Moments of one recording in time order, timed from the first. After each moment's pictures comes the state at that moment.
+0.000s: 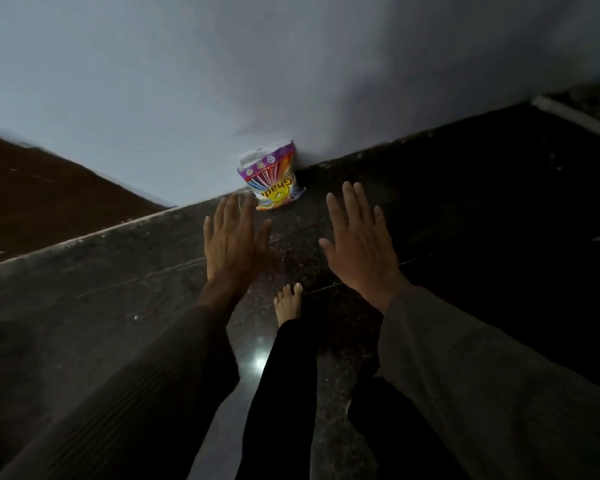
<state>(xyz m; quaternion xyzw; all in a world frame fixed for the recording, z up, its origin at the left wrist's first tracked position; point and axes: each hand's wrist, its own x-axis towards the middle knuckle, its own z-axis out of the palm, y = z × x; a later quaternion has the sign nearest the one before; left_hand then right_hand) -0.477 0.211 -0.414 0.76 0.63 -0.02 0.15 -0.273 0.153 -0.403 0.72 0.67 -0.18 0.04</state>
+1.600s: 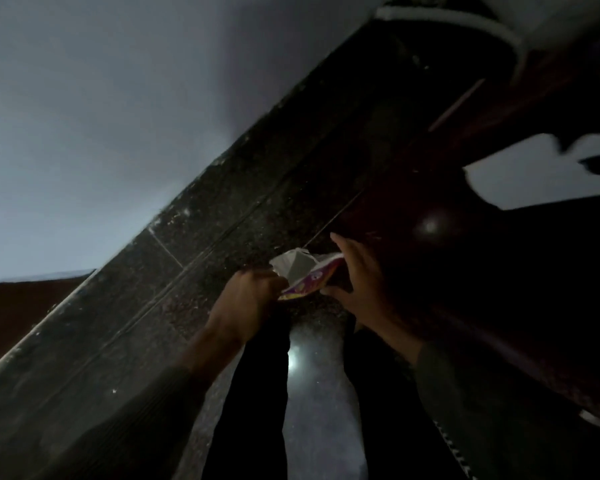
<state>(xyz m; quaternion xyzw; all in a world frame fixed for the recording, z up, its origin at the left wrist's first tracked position) -0.363 0.118 -0.373 0.94 0.16 -0.05 0.30 -0.197 -0.040 -0.416 0.81 0.38 -0.35 -0.29</state>
